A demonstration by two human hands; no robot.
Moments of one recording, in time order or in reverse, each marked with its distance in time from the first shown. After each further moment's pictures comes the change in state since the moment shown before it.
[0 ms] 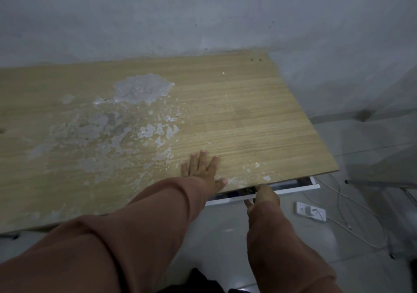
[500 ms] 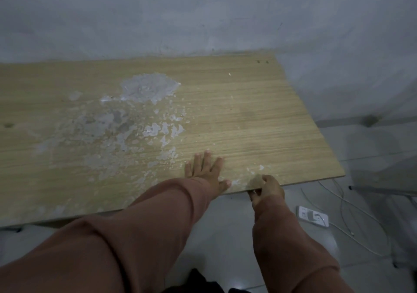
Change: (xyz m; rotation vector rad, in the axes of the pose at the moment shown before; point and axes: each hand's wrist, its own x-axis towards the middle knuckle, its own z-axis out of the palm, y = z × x) left_hand 0.002 -0.001 0.004 -0.020 0.032 0.009; right_hand 0.012 -0.016 0.011 0.097 -0.016 -0.040
